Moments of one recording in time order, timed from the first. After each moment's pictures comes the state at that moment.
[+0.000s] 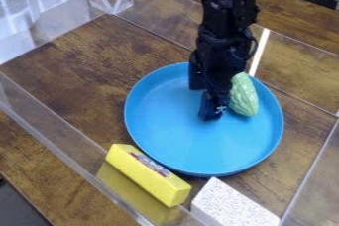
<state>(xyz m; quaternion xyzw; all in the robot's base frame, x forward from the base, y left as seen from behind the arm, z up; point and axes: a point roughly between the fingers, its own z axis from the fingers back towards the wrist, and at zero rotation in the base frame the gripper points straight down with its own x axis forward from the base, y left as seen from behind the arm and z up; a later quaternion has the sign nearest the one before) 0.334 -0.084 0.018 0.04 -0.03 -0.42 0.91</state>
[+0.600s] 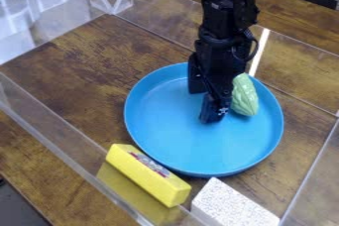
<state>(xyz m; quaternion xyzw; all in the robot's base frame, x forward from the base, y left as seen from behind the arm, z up) 0.329 -0.085 0.018 0.03 -0.02 -0.41 0.91</state>
